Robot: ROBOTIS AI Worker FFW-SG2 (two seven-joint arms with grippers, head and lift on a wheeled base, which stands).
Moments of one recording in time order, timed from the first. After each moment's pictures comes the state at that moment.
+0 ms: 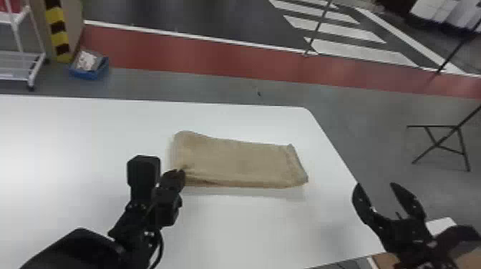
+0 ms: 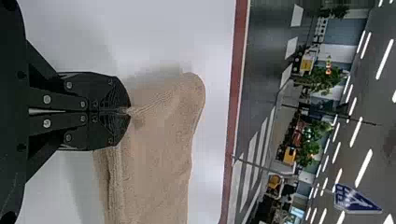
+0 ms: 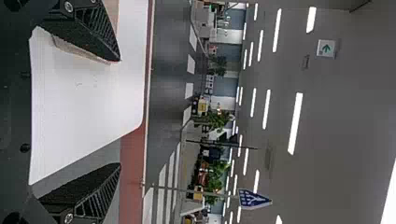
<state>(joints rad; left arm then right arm) -0.07 0.11 -0.62 -1.59 0.44 0.33 0.29 0.49 -0.17 -0.59 -1.70 -0.33 -0.28 0.44</state>
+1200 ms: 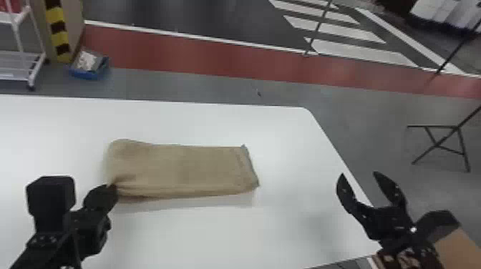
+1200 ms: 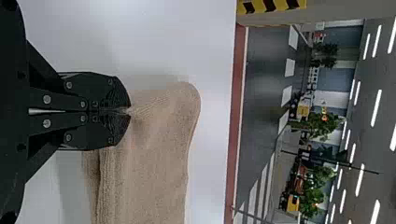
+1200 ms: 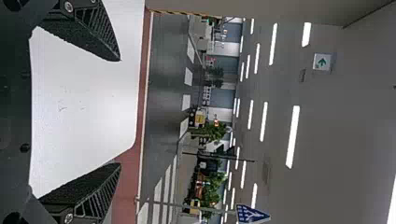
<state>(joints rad) 0.22 0.28 -0.38 -1.95 0.42 0.45 0.33 0.43 -0.17 -0.54 -1.69 -0.29 -0.26 0.44</state>
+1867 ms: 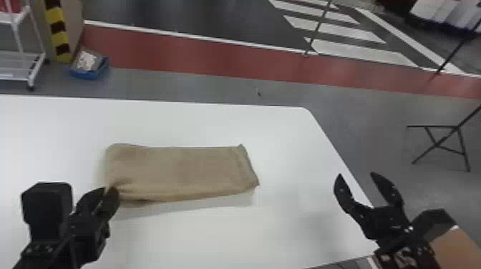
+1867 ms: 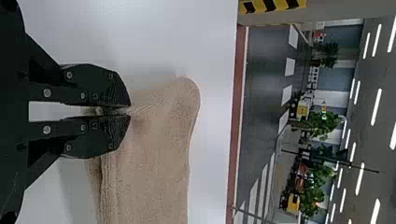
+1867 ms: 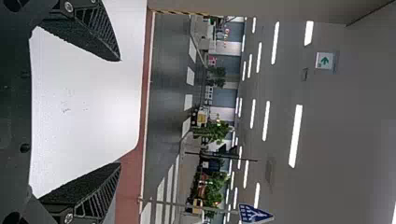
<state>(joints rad) 0.26 0.29 -0.38 -2.00 0.40 0.45 0.33 0.43 -0.16 -0.53 -1.69 -0.28 -0.25 0.43</state>
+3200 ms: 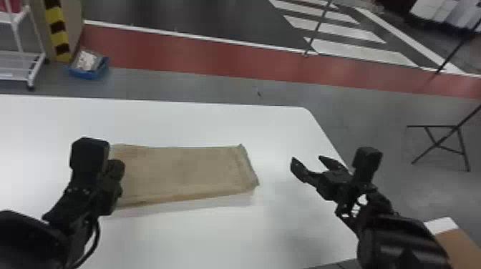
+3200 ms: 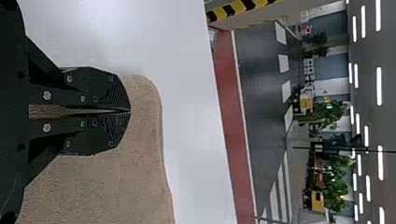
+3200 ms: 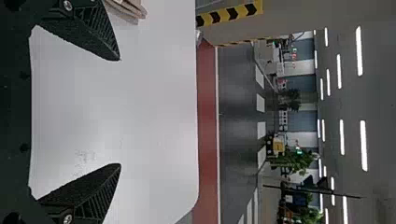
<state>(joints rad) -0.04 0.22 -0.44 -1.76 0.28 0.61 0.30 0.11 -0.19 -0.41 -1.70 -0.12 0.42 0.47</state>
